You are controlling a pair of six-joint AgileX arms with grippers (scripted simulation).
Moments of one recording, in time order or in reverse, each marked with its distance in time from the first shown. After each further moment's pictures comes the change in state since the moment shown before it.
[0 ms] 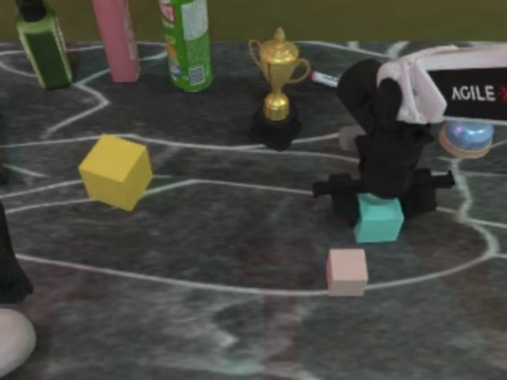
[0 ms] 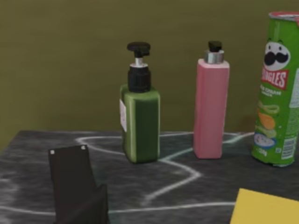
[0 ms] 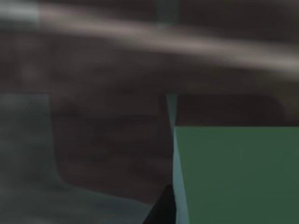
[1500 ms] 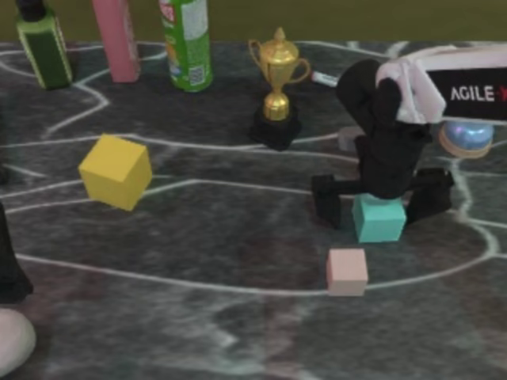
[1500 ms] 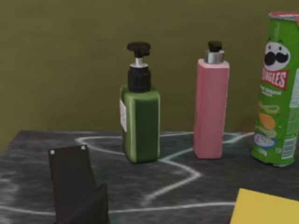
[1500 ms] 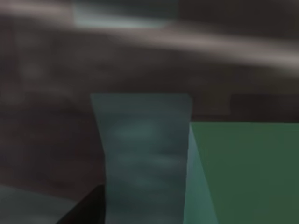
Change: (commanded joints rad) left arm 0.000 0.000 0.000 0.000 0.000 0.000; right arm -0.001 0.022 -0.004 0.009 -0.006 0.004
